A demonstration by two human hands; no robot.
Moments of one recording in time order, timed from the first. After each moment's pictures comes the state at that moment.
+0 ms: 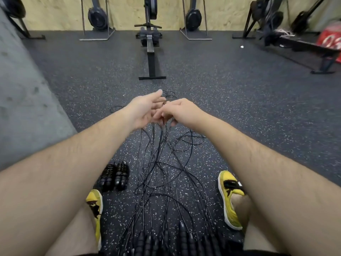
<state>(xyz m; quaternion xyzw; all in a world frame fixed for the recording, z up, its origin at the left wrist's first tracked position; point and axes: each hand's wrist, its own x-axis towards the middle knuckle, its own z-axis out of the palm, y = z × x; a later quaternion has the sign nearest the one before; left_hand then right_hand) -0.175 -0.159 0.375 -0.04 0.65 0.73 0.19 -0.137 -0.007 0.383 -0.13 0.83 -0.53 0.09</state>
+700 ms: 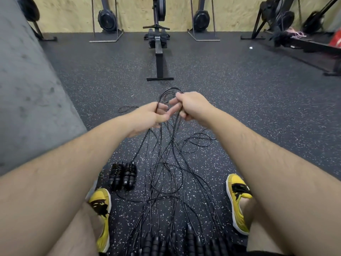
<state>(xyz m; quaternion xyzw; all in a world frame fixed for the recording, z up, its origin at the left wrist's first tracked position) -0.163 -0.196 0.365 0.11 0.84 0.52 0.14 -0.173 -0.019 0.390 -0.01 0.81 -0.57 0.09</state>
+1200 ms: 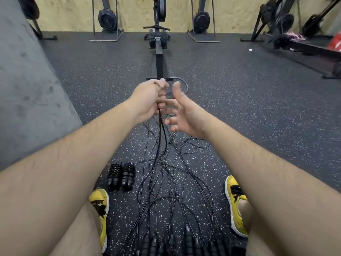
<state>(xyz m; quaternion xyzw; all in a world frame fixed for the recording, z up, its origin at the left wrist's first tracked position) -0.172 -0.170 0.404 0.05 0.65 0.76 0.05 -0.141 -0.027 0.382 -0.14 0.65 -0.72 0.23</state>
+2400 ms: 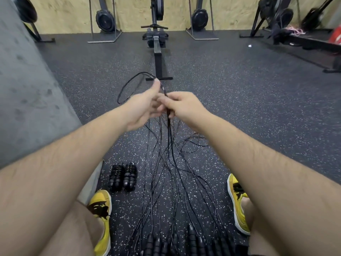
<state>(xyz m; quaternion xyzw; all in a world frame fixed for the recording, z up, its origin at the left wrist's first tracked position) -0.164 -0.192 0.390 0.11 0.73 0.66 0.17 -0.156 -0.037 0.381 -0.13 0.80 -0.59 -0.01</state>
